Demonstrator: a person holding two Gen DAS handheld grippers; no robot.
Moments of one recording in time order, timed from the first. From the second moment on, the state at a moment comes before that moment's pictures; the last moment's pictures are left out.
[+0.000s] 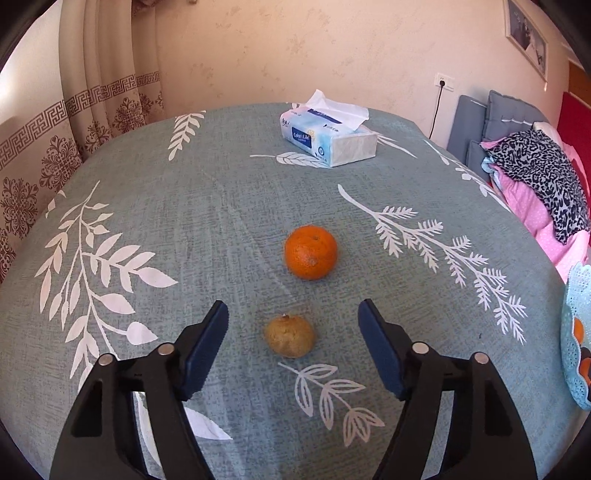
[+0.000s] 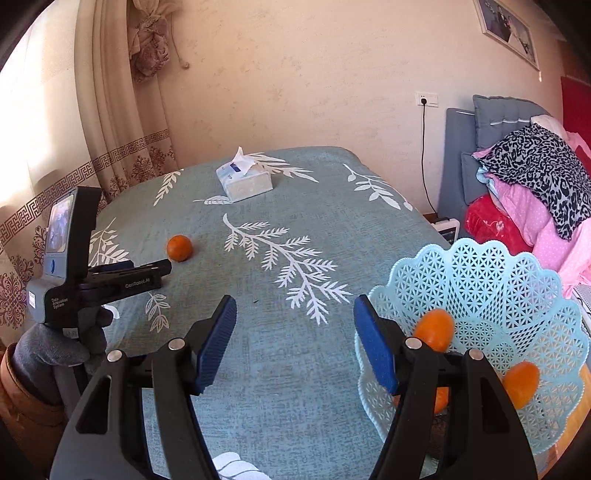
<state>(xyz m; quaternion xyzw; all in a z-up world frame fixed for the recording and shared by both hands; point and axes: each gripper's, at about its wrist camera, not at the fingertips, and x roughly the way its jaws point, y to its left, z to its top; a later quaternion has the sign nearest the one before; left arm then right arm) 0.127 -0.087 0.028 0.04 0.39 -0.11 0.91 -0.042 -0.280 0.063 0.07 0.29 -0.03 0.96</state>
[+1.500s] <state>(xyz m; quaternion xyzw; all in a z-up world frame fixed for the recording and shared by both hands) 0.120 -0.005 0.052 -0.05 0.36 -0.03 0.93 0.194 -0.147 0.009 0.03 0.42 0.11 0.90</state>
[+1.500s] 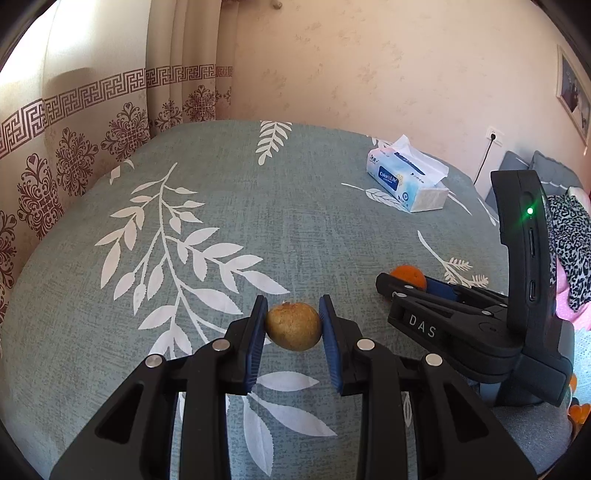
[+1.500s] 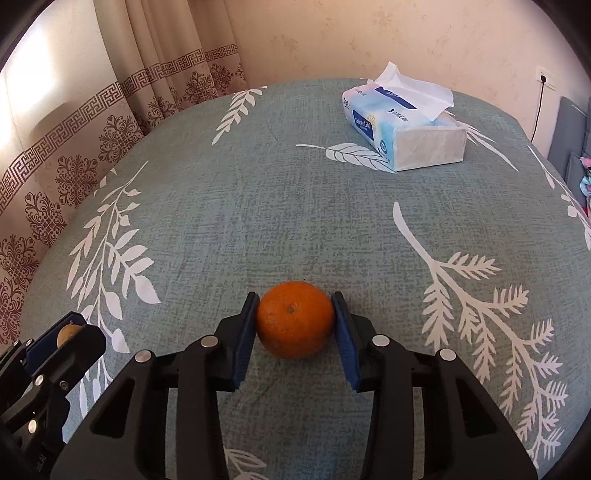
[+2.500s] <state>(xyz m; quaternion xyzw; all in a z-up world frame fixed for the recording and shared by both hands) 0.086 -0.057 0.045 0.01 0.35 -0.09 0.93 0.056 -0.214 0.058 0.00 0.35 0.00 0.94</state>
